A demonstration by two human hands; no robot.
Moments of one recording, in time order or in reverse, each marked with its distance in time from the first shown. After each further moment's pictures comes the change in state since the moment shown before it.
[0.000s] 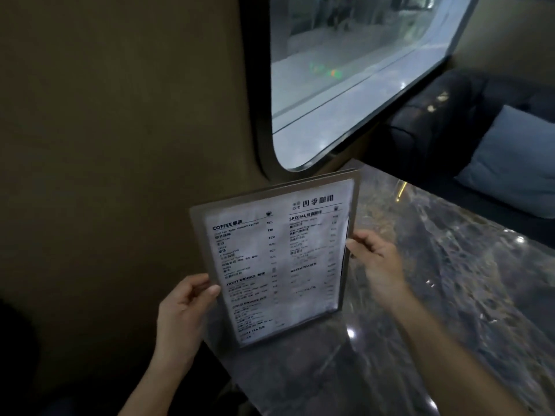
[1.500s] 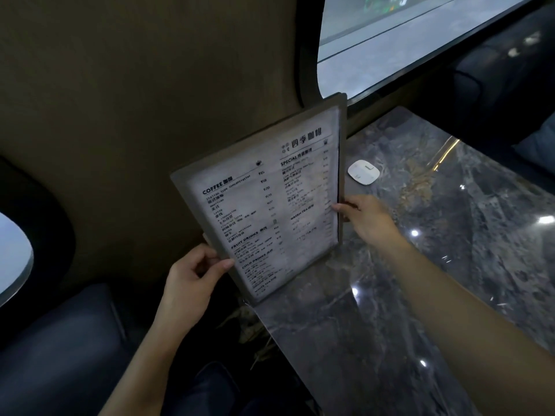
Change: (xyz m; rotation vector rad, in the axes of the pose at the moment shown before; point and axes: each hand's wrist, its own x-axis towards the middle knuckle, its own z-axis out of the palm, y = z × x) left_hand -0.058 -0.028 -0.035 0.244 -0.080 -0.106; right_hand 0.017 0.045 0.033 -0.597 -0.344 0.144
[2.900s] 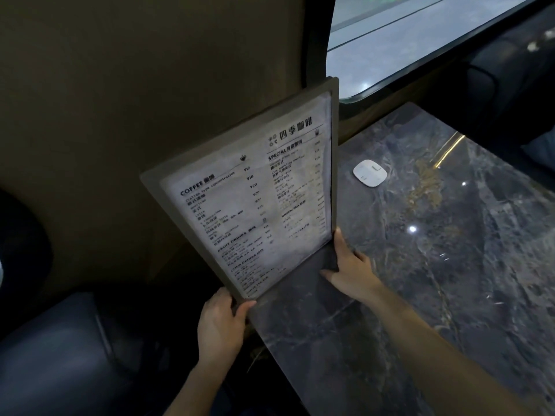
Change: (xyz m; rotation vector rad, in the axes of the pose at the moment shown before) left_hand -0.011 -0.080 0.065 0.416 0.108 -0.104; right_hand -0.029 0.056 0.060 -0.196 -0.268 0.233
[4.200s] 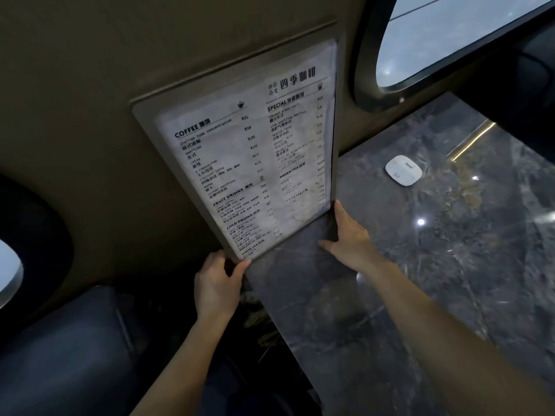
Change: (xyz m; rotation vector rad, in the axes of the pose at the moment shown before) left_hand 0.068 -0.022 -0.020 -0.024 0.087 -0.114; right_hand 0.049 -0.057 0.009 -0.152 0.090 -0.226
